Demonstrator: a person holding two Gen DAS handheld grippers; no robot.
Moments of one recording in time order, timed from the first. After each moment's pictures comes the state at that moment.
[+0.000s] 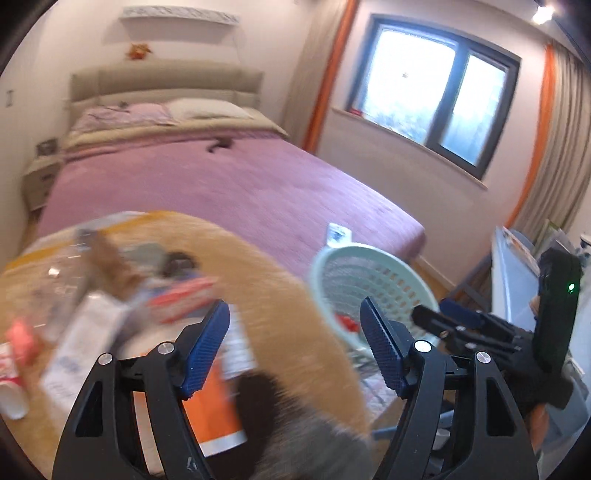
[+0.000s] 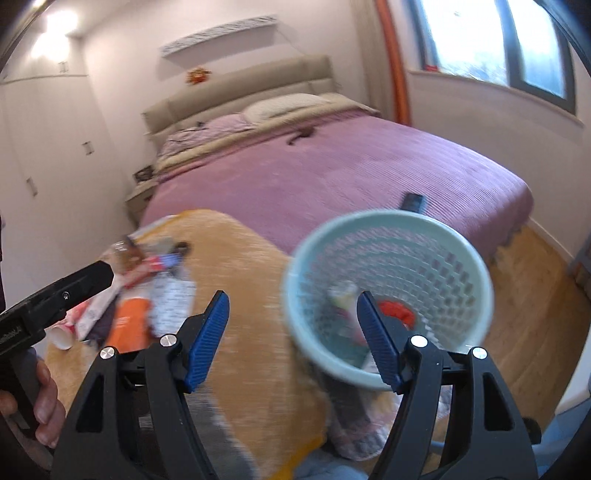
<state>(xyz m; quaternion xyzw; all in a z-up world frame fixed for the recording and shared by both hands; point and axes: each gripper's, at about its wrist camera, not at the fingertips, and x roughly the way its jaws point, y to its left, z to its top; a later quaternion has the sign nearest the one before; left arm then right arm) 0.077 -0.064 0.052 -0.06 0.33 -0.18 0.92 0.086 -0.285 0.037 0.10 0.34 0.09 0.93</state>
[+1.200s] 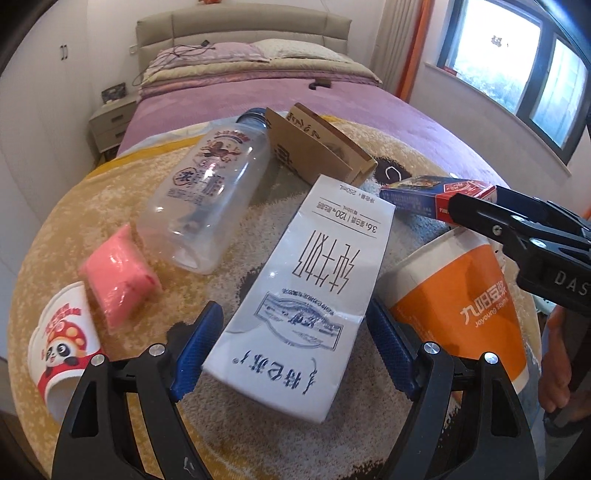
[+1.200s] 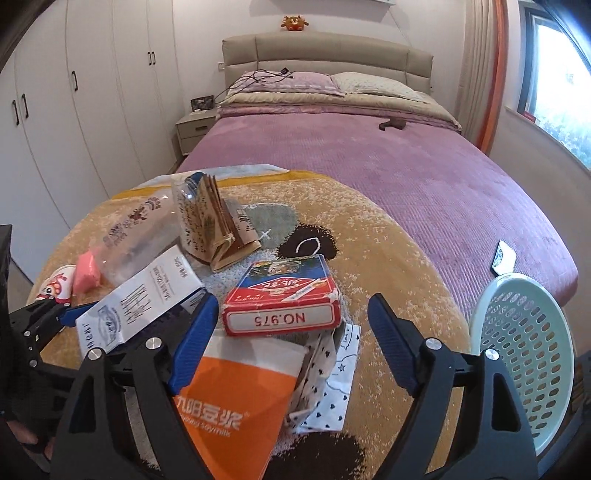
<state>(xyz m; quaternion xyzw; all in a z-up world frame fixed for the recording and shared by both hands) 0.111 0.081 -0.038 -0.04 0.45 -0.04 0.89 0.177 -0.077 0.006 -0.06 0.38 0.18 0.91</state>
